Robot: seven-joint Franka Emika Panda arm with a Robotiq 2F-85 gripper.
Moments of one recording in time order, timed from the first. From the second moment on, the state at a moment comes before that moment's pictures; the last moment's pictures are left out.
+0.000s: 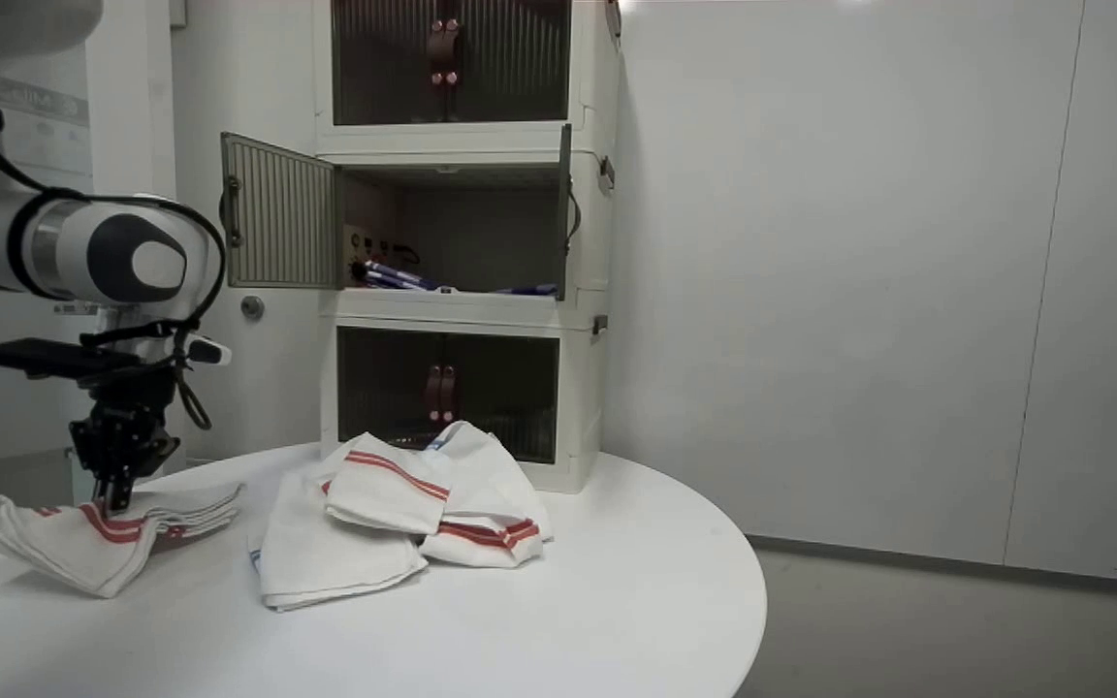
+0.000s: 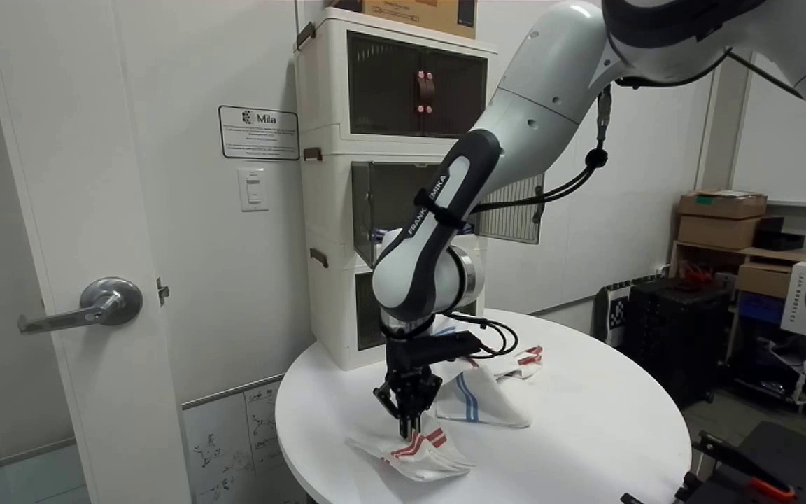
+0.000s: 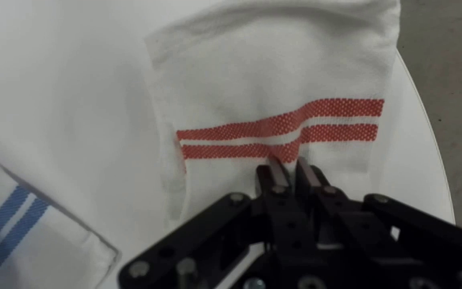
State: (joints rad) arm 0.20 0.63 0.14 -2.05 0.08 2.55 0.26
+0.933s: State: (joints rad) arm 0.23 0.24 -0.03 -2.33 0.00 2.75 0.53
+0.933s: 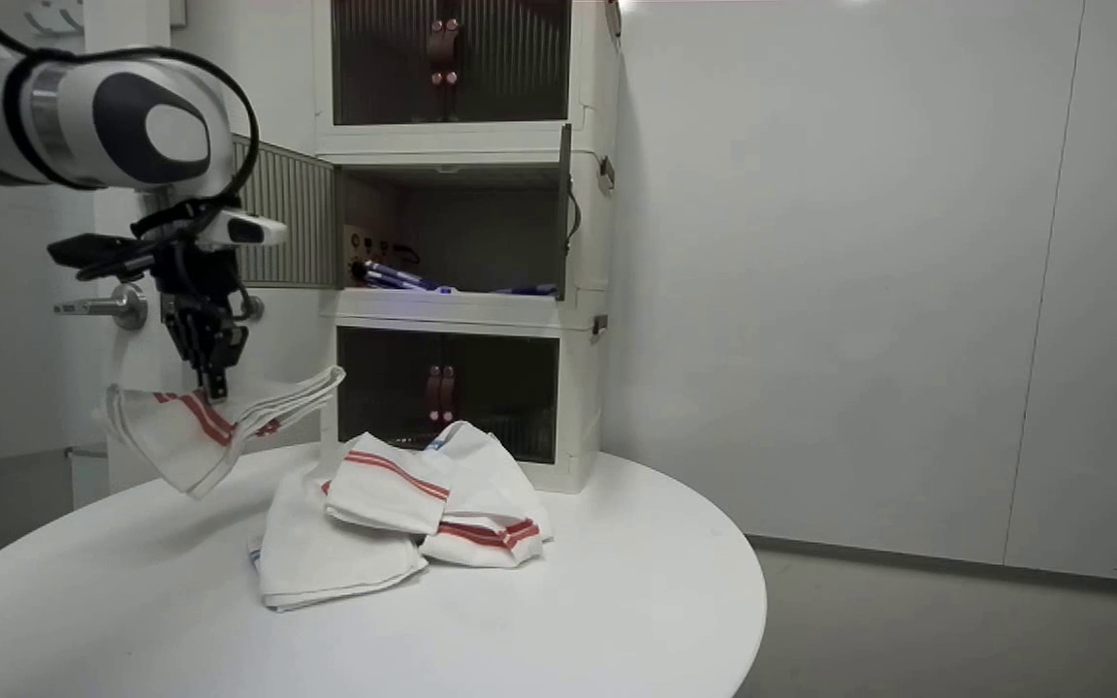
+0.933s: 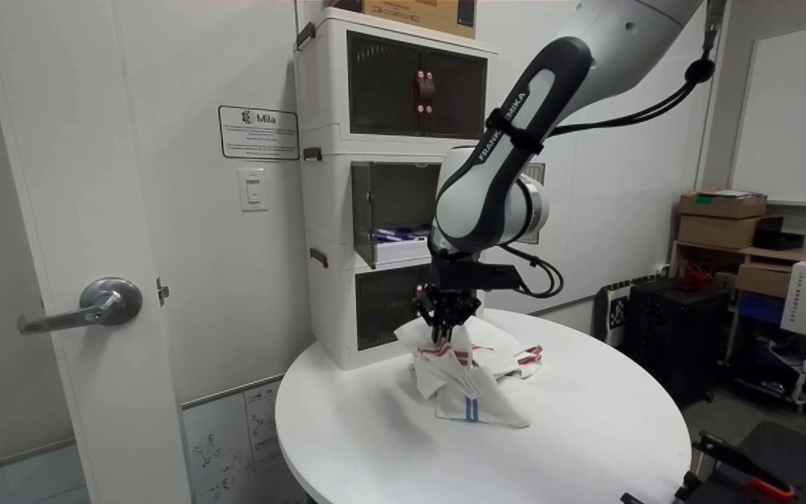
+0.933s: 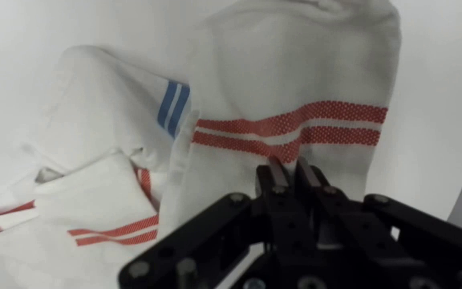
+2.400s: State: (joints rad) arm 0.12 0.14 -0.06 -1.97 -0.25 2.62 0.72
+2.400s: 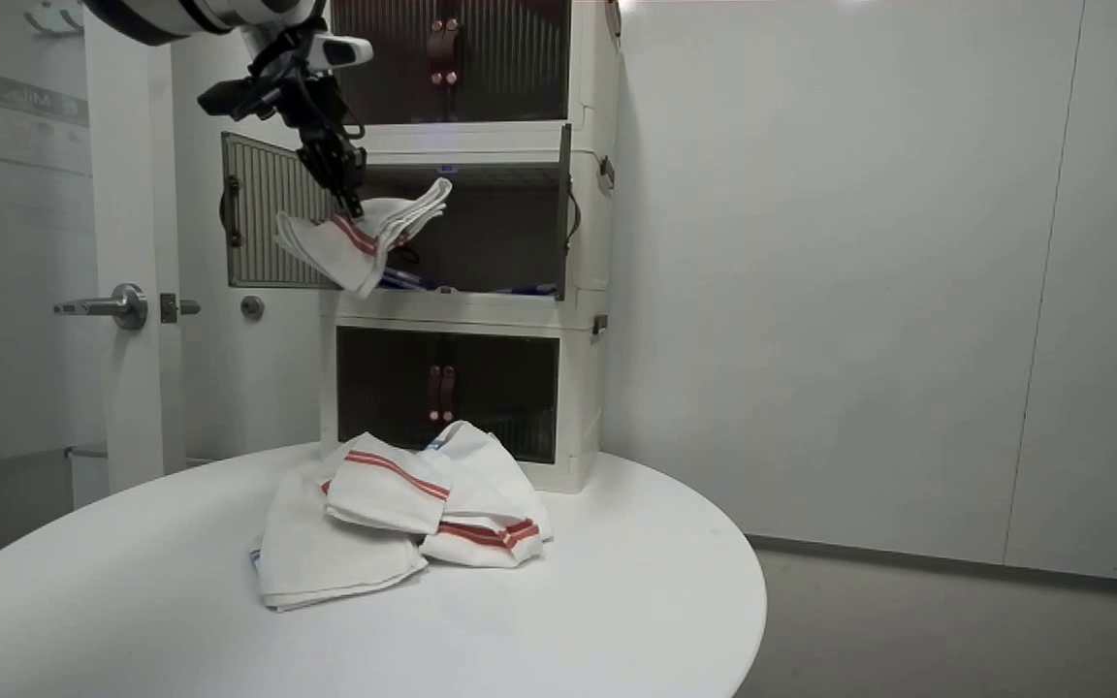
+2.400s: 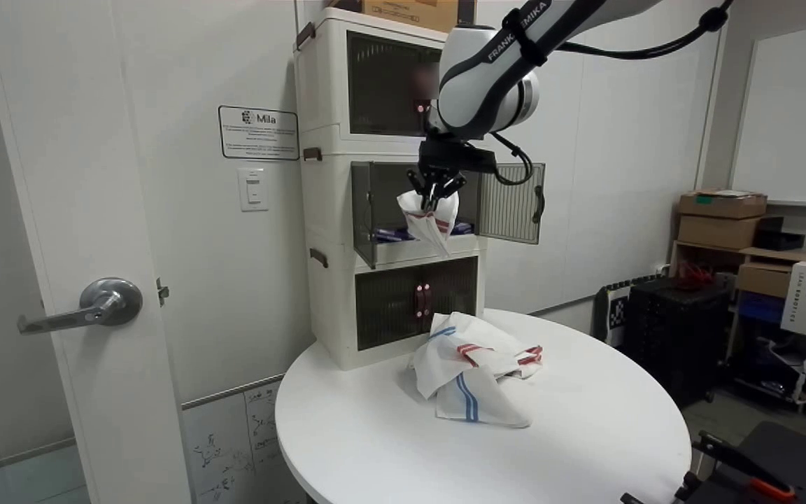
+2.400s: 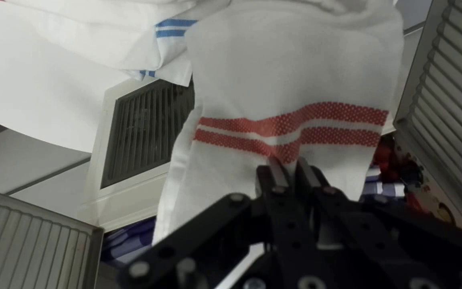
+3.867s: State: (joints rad) arm 0.06 0.24 -0.02 -1.87 0.02 2.63 0.46
